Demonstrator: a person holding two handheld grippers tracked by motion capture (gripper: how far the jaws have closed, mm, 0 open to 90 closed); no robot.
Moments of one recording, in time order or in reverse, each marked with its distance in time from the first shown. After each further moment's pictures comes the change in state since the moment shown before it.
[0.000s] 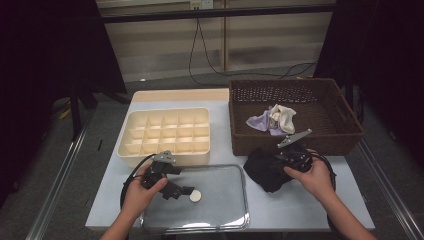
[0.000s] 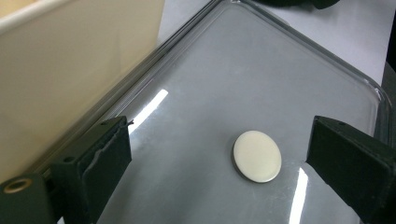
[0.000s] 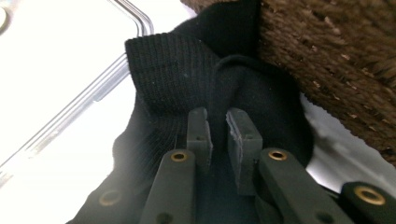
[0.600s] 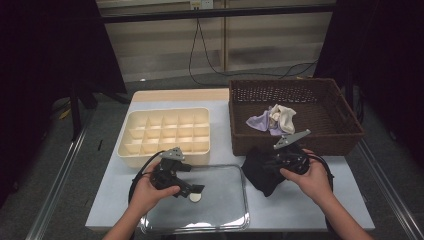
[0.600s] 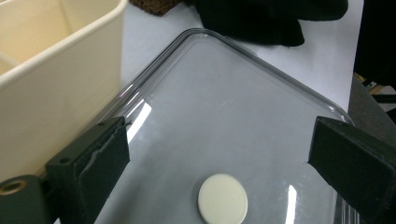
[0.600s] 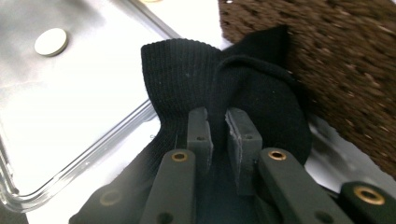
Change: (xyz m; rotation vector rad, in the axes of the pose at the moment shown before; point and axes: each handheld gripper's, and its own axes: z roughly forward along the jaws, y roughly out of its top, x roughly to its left) left arm -0.018 0.026 0.013 -0.040 -0.050 0.046; right arm 0.024 0.010 -0.011 -0.066 0.048 -0.069
